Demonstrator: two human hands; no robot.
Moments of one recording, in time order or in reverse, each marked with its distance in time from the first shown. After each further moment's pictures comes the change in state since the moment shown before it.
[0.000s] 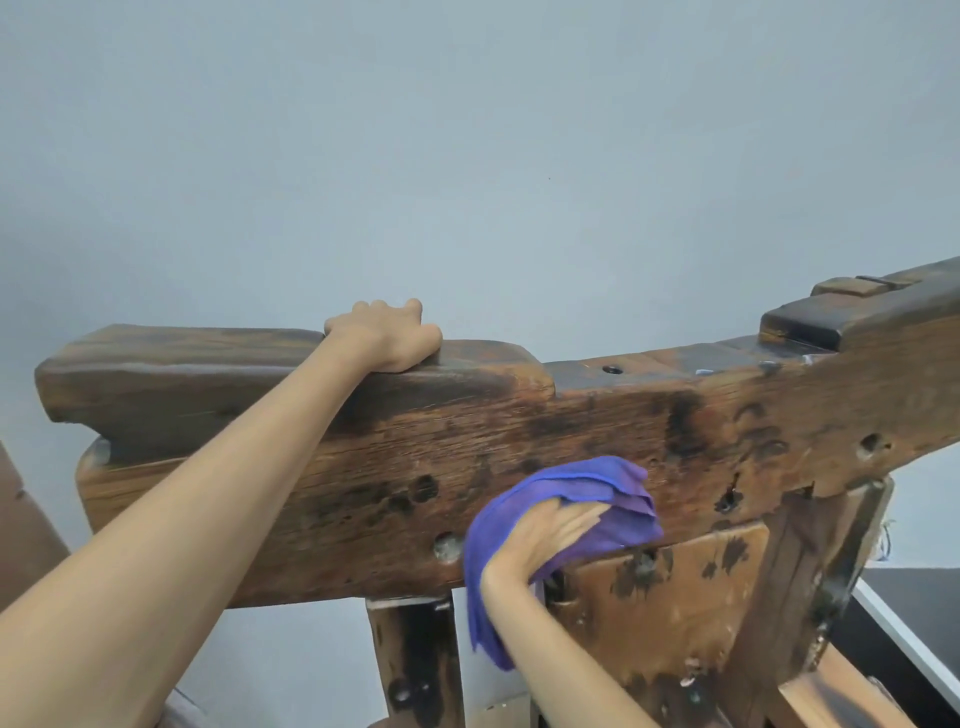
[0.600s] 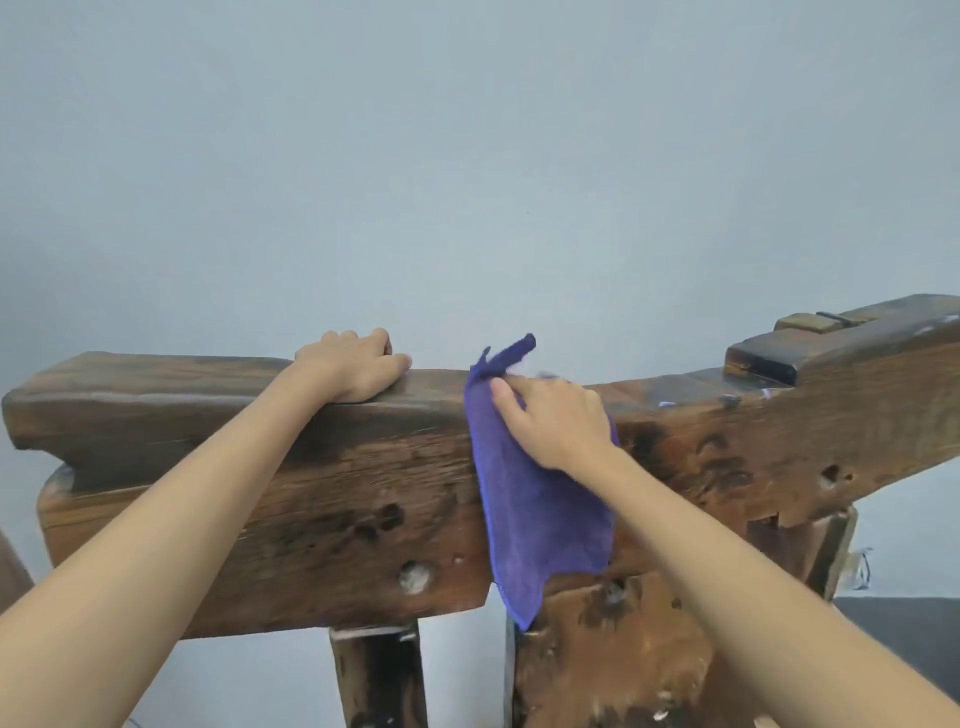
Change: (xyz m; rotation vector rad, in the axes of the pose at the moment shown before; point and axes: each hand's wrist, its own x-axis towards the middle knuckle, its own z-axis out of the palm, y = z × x) left_hand -0.001 -0.004 0.001 -0.047 0.025 0.018; right_hand 0.137 -0.122 -0.152 -0.542 -0.414 -0.692
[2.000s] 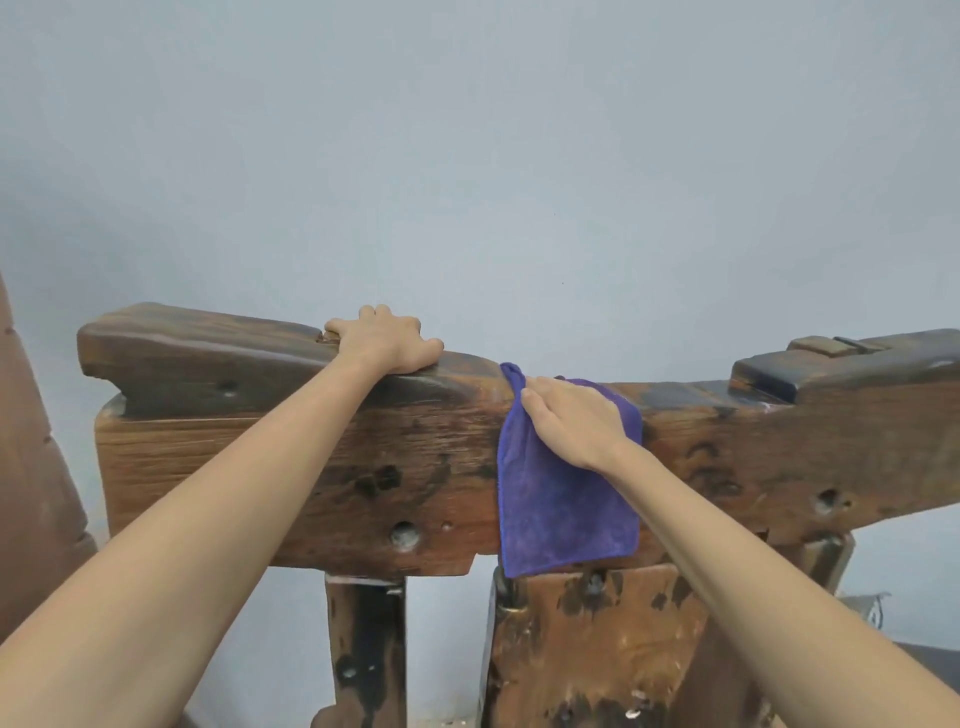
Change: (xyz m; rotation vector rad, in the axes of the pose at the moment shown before) left_hand -0.015 0.037 0.004 0.112 0.014 -0.174; right_hand -0.012 0.036 -0.003 0.119 -0.129 -0.090
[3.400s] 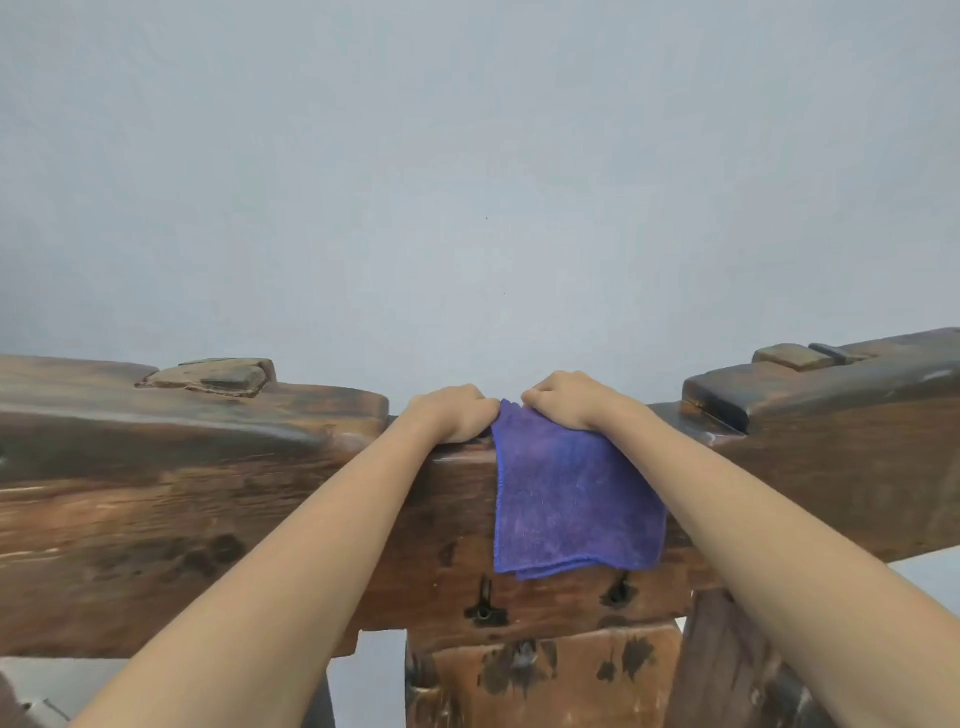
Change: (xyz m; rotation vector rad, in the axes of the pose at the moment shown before) left_hand 0.034 0.193 0.054 -0.303 -0.249 0.244; right_hand 0.096 0.163 -0.023 0.070 -0.356 0.198
